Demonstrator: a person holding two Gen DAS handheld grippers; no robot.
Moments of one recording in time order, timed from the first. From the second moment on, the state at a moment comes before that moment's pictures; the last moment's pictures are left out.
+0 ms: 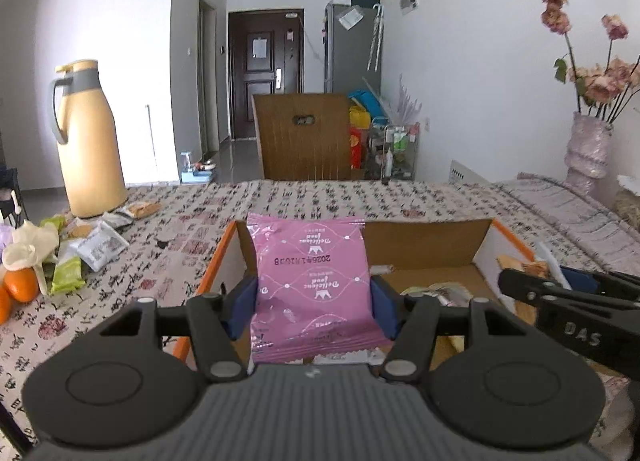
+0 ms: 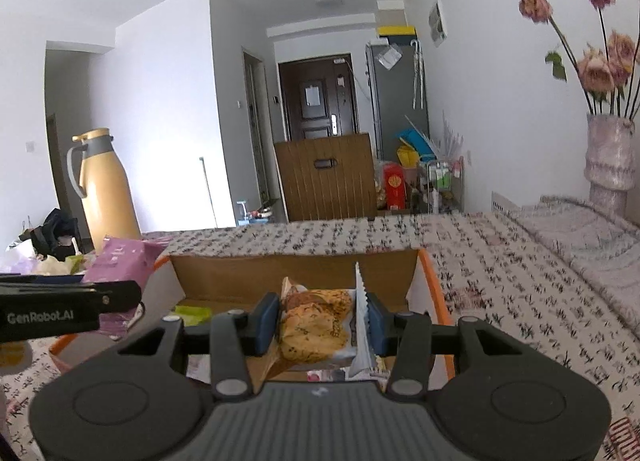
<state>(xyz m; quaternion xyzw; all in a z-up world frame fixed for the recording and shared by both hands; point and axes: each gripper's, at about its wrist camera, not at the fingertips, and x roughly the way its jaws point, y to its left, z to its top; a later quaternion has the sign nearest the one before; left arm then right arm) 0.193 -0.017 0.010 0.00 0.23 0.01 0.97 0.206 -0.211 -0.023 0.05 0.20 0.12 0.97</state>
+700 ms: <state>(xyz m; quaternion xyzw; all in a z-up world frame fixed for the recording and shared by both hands) 0.189 -0.003 0.012 -0.03 0.23 0.04 0.97 0.203 -0.215 -0.026 0.05 0.20 0.10 0.97</state>
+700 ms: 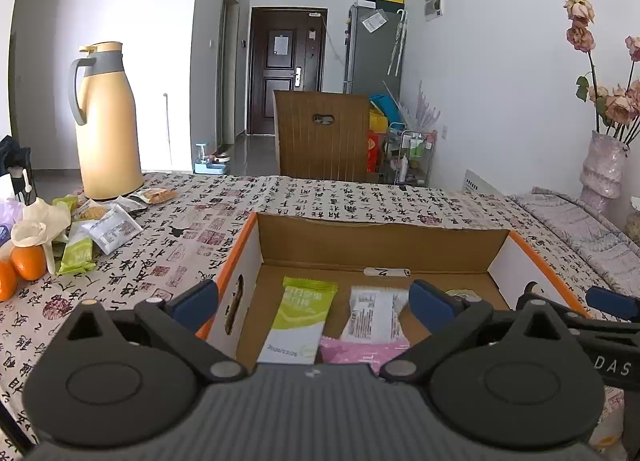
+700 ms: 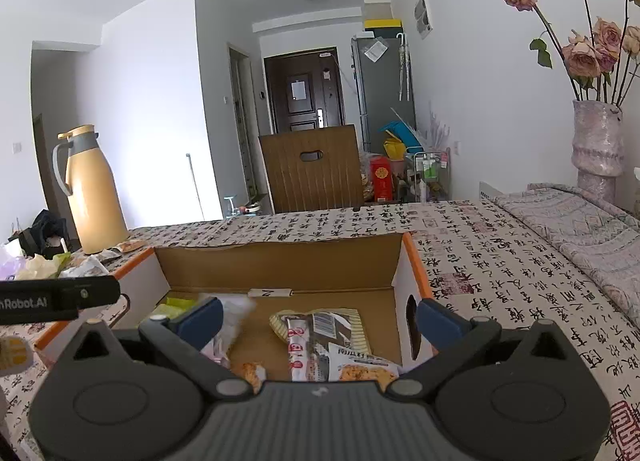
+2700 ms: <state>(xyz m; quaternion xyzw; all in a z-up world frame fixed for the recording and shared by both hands) 0.054 0.036 -0.022 -0.05 0.28 0.03 0.96 0.047 -0.243 -0.065 0.01 0.31 0.07 0.95</state>
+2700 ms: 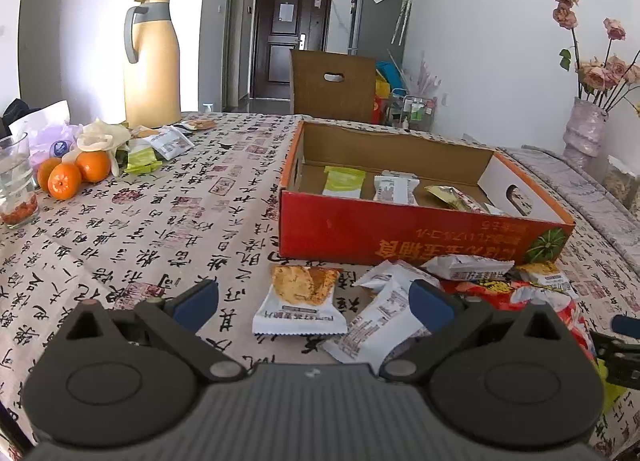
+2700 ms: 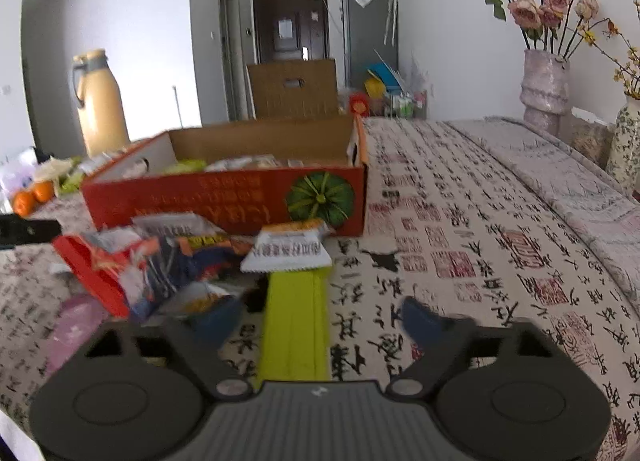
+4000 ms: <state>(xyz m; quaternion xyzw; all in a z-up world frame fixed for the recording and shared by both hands) 0.072 0.043 -0.029 -0.04 0.31 0.06 0.95 0.044 -0.270 -0.038 0.04 0.22 0.03 0.97</state>
